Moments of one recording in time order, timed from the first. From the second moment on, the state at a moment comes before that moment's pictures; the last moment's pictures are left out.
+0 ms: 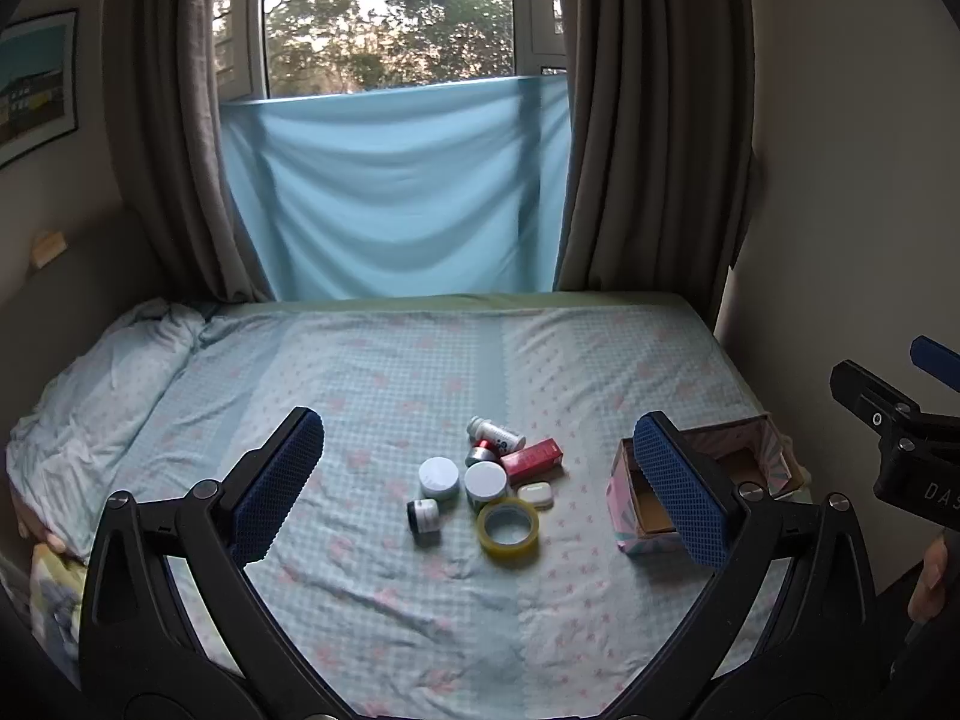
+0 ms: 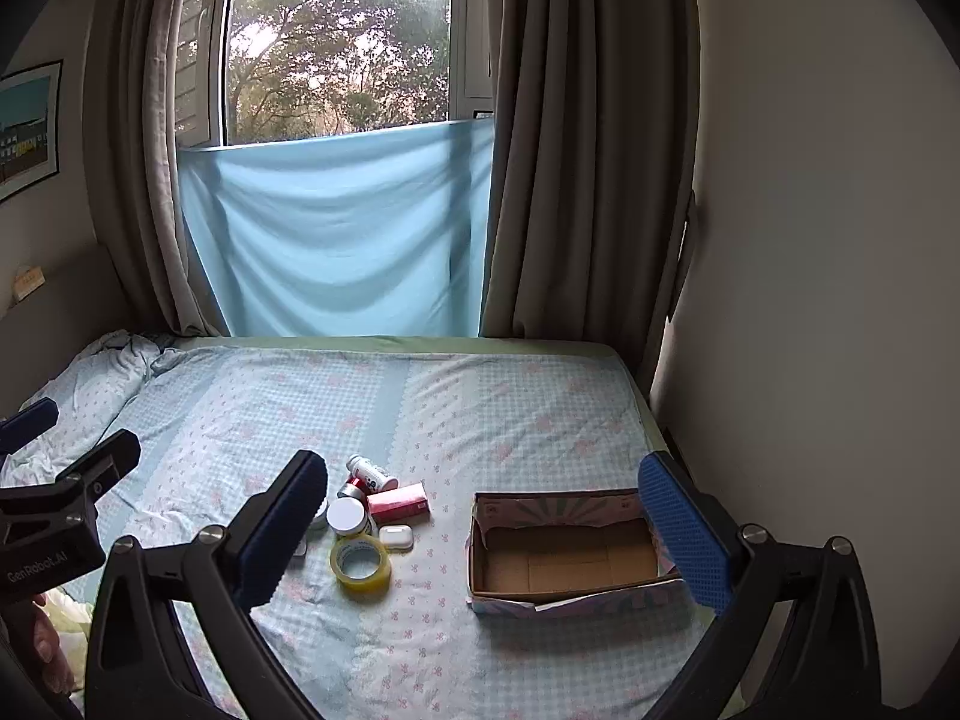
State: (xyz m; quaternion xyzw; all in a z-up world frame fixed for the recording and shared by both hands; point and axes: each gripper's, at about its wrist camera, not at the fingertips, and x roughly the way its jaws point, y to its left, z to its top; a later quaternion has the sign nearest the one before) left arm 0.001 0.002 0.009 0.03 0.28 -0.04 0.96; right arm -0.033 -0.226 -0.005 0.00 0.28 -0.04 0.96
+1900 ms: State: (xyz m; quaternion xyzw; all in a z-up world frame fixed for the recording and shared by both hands) left arm 0.016 0.010 0.004 0.02 0.29 -0.04 0.96; right arm -0.021 -0.218 -0.012 0.00 0.27 -0.04 0.96
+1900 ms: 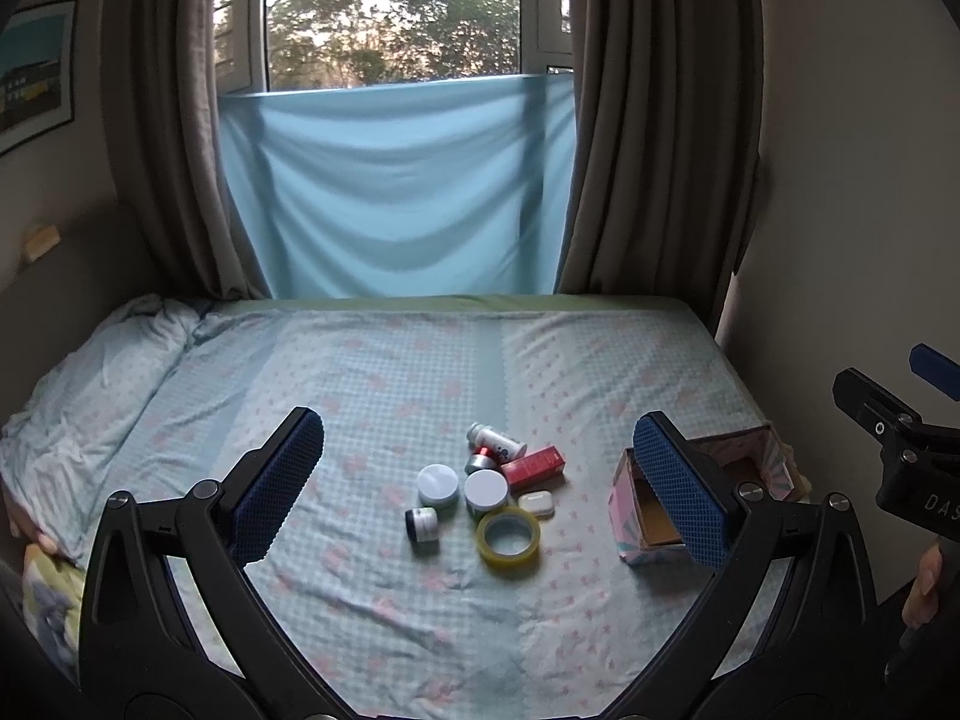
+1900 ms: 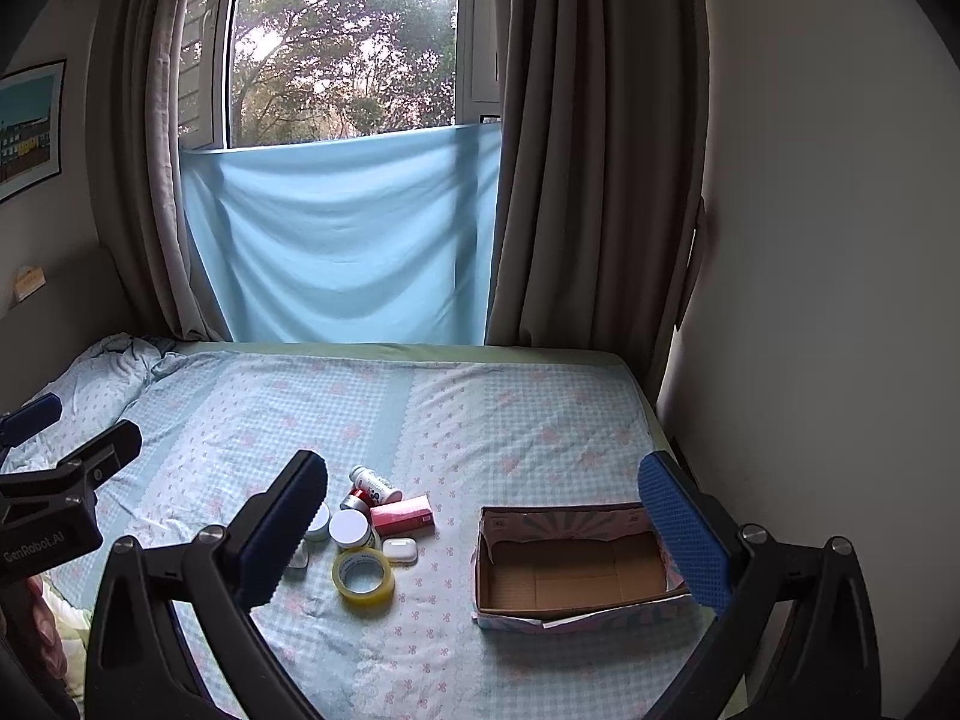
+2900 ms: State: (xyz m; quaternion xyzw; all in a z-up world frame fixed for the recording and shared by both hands) left arm 0.052 0.049 -0.039 0.05 0.39 -0.04 0.92; right arm 0.013 -0.189 -0.063 0.00 0.32 0.03 0.95
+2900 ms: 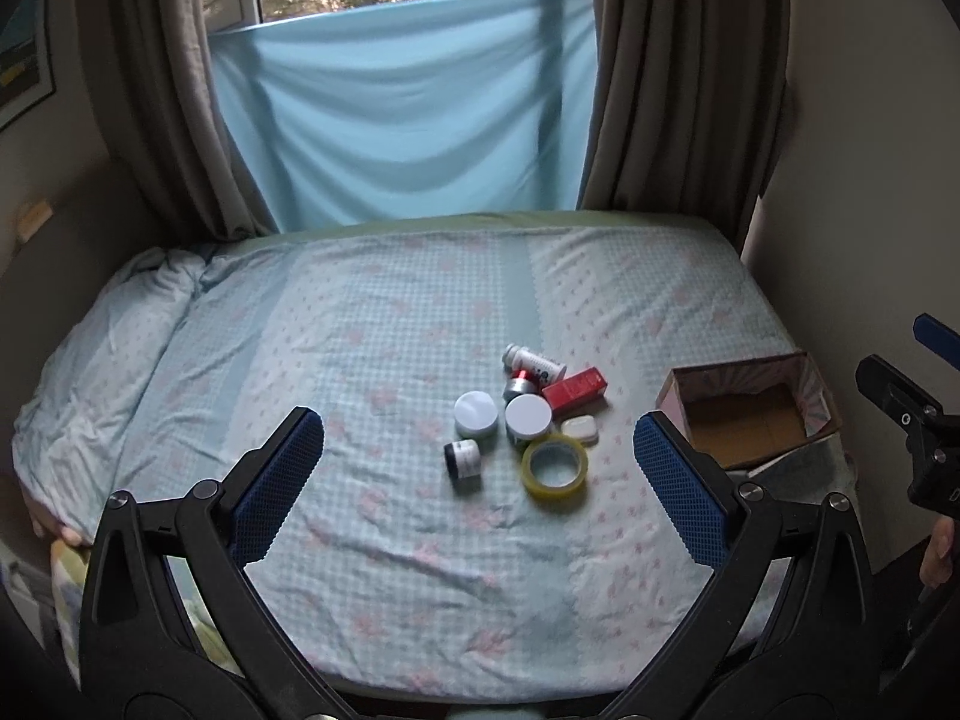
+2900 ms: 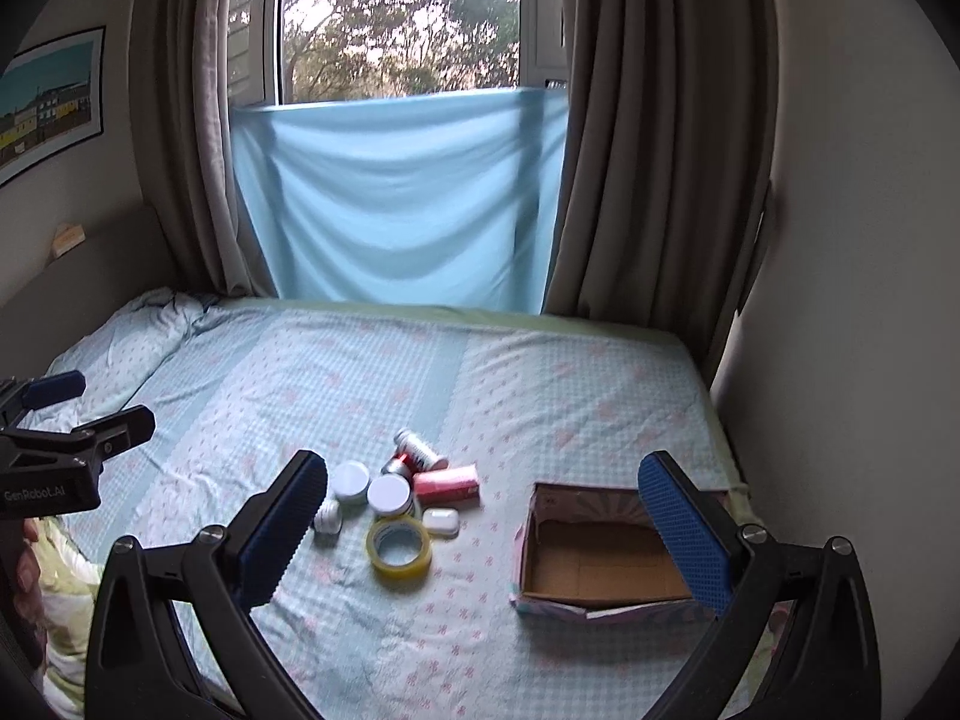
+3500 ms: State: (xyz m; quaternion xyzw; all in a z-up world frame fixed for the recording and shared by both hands) left arm 0.238 0.115 -0.204 0.16 0.52 -0.20 0.81; right arm 0.094 -0.092 -0.211 0.07 0.52 -0.03 0.85
